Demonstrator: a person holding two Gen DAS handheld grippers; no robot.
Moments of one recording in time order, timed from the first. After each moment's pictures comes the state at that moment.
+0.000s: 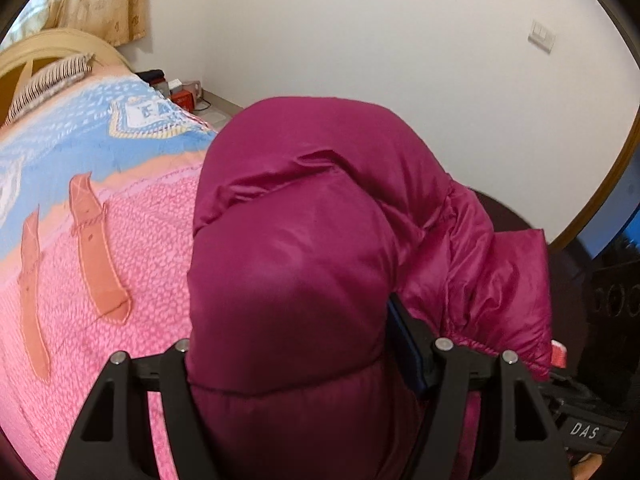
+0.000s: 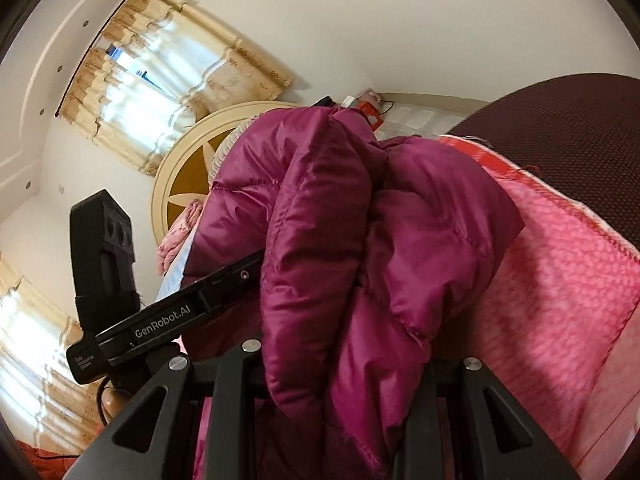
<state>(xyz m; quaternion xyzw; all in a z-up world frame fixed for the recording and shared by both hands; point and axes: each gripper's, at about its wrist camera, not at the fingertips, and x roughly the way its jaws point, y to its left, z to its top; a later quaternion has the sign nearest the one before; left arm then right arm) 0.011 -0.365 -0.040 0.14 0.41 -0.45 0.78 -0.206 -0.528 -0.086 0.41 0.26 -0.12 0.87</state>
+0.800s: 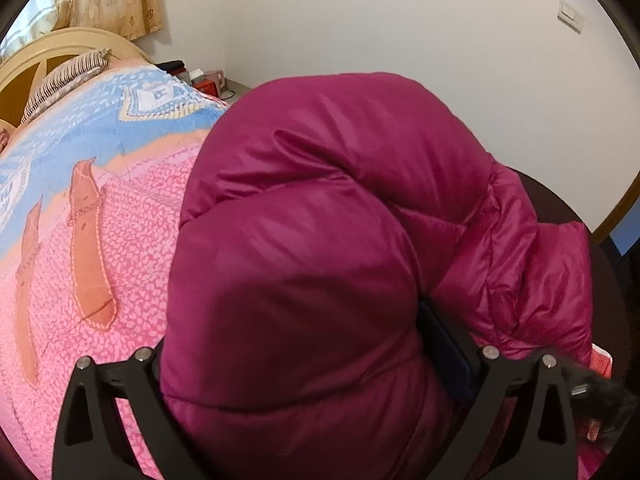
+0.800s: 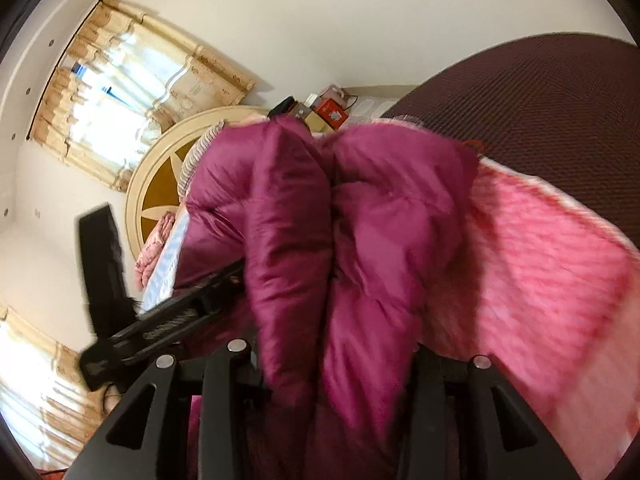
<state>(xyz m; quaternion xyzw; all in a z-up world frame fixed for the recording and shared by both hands) 0.022 -0.384 -0.071 0.16 0.41 -0.40 0.80 -0.223 -0.559 -0.098 0.42 0.27 -0.18 0.85</state>
